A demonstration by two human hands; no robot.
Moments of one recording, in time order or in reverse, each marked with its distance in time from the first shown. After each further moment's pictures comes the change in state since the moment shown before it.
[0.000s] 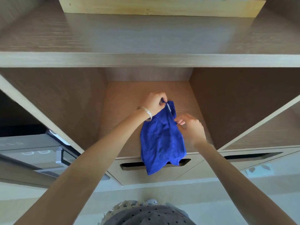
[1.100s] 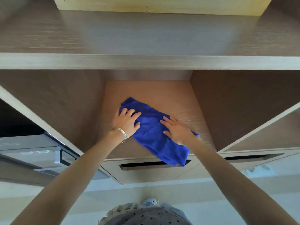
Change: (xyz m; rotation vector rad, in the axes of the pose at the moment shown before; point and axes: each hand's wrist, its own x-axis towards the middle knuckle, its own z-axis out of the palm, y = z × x) left_hand -0.084 -0.082 0.002 0.667 -0.125 -0.195; right_hand 0.032 0.010 0.045 -0.505 -0.572 -0.205
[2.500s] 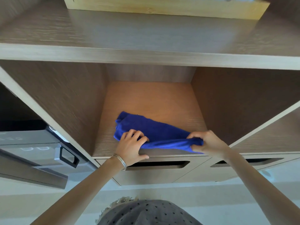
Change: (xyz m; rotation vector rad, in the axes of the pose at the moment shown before) left_hand -0.086 0.043 -0.005 -0.145 0.142 0.223; right_hand -0.100 0.049 -0.025 0.590 0.188 -0.110
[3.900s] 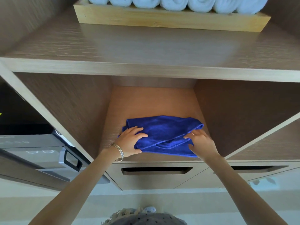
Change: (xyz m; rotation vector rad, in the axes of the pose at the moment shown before) left_hand 0.028 -0.048 0.002 -0.156 -0.333 -0.088; right_hand 0.039 0.013 0.035 -0.610 0.152 0.200
